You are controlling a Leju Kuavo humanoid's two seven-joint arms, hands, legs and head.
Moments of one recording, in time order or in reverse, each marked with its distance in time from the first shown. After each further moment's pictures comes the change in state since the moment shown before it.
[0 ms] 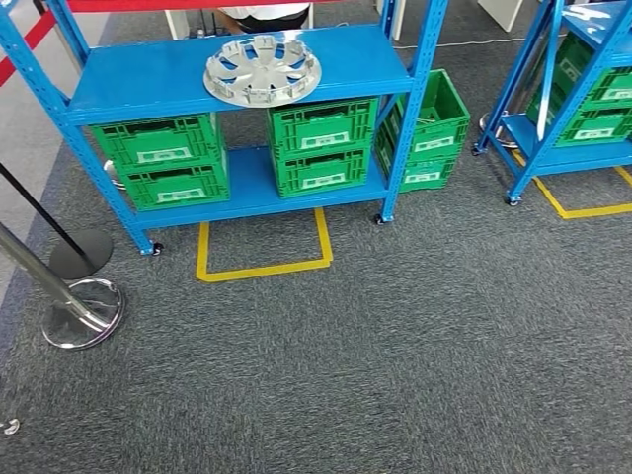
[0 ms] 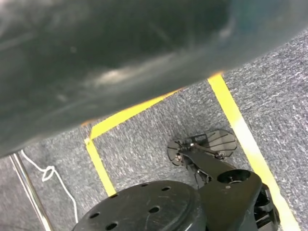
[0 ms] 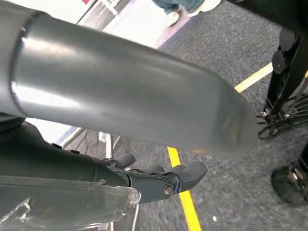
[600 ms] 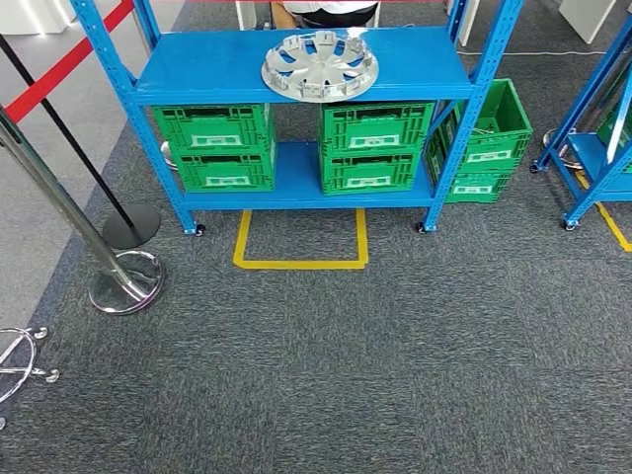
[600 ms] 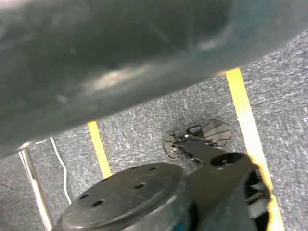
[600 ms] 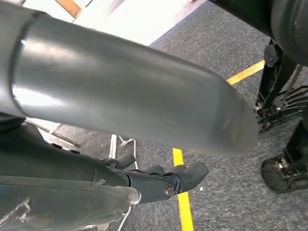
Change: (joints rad) left arm -0.004 -0.010 0.021 0.003 -0.001 0.002 -0.002; right arm -0.007 -0.011 0.007 0.000 0.000 0.007 0.001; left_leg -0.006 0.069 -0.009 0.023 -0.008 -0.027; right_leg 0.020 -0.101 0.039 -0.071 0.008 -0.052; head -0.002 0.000
